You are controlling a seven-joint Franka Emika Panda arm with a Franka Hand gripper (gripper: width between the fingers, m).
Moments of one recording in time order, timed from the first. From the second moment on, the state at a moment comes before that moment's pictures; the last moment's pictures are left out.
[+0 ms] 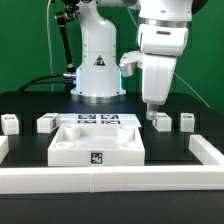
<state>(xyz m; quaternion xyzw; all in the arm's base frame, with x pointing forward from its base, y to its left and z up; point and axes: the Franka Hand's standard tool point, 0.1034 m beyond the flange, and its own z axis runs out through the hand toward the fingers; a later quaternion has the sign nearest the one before) 0.507 0.062 0.077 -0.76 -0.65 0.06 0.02</state>
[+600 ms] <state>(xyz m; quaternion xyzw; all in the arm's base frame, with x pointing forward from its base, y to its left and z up) 0.482 0.003 0.065 -0.67 -0.74 0.03 0.02</state>
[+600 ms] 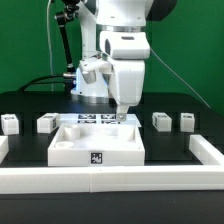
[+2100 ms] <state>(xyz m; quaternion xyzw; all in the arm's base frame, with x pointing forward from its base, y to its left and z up) 0.431 -0.014 0.009 -0.71 -0.70 0.04 0.06</state>
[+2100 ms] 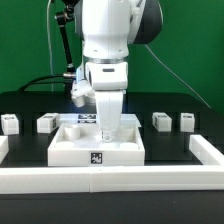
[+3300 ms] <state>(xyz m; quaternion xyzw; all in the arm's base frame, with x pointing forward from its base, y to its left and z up) 0.433 -0.015 0.009 -0.71 -0.70 0.04 0.05</state>
